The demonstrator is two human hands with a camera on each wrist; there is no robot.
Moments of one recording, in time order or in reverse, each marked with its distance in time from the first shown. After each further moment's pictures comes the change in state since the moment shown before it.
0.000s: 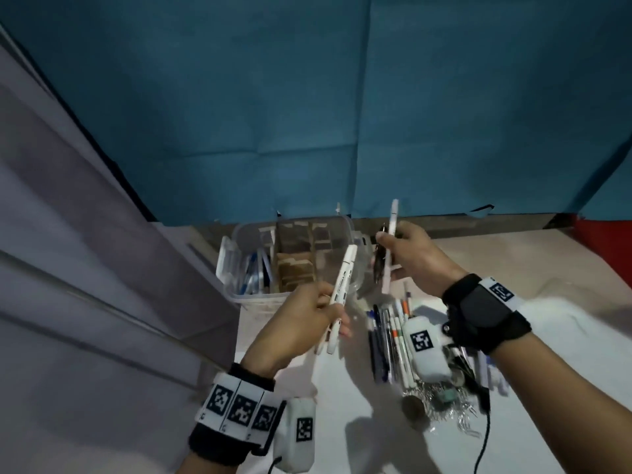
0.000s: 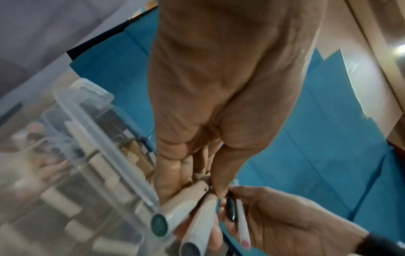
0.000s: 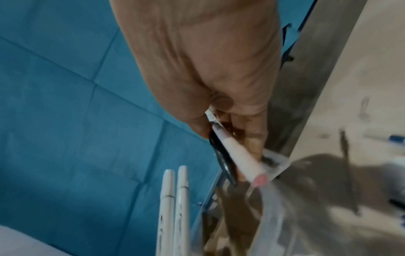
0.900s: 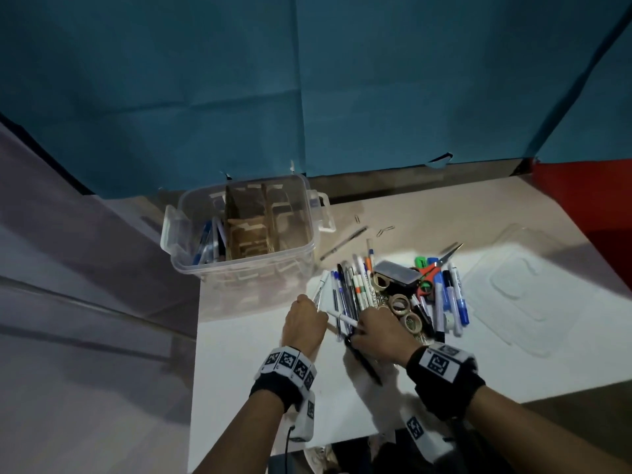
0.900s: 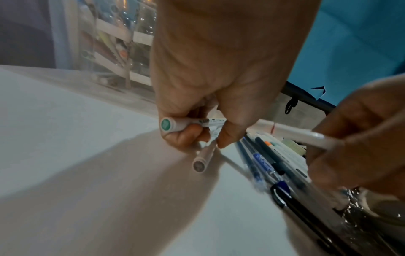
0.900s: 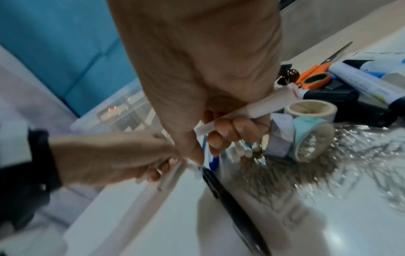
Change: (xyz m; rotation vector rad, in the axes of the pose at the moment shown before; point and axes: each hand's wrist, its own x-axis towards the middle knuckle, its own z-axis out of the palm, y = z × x) left_hand 0.069 -0.138 0.115 0.534 0.185 -0.277; right_hand -0.058 0.187 0.011 -0.890 -0.156 0.088
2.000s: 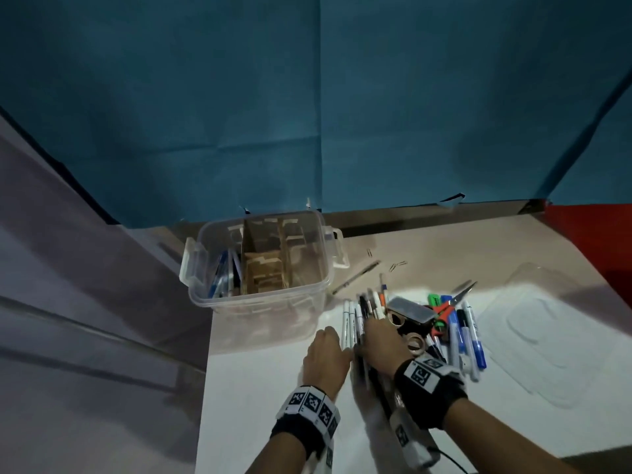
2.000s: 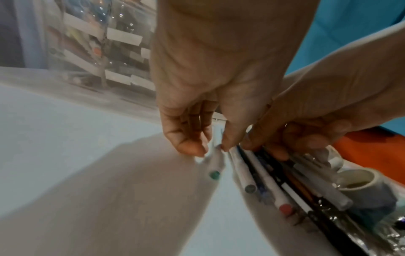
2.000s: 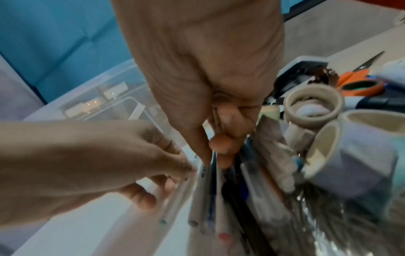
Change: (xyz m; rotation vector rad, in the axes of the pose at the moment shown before) left_hand -0.009 0.015 0.003 0.066 -0.010 0.084; right_hand 0.042 -0.024 -0.014 -0.075 0.055 0.067
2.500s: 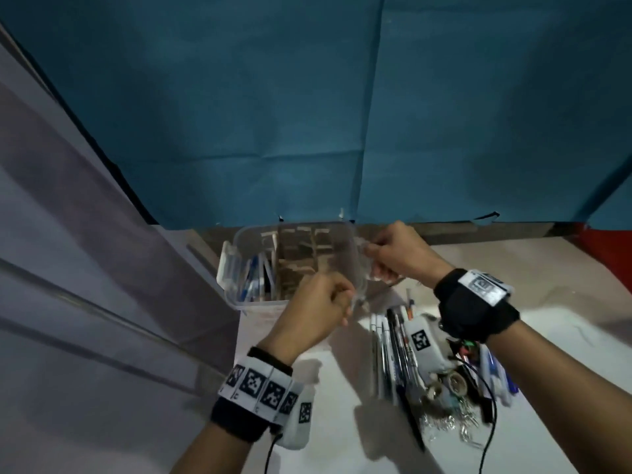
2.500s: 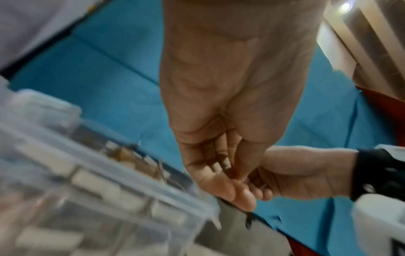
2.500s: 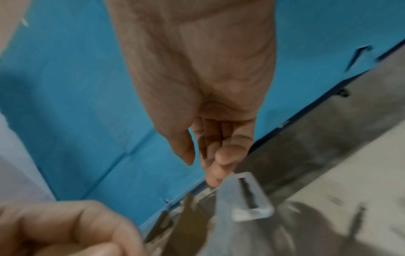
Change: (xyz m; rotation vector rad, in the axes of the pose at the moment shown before) left_hand -0.023 0.028 -0.179 -0.255 0.073 0.395; right_hand 0.026 -0.086 -0.157 0.422 0.170 -0.253
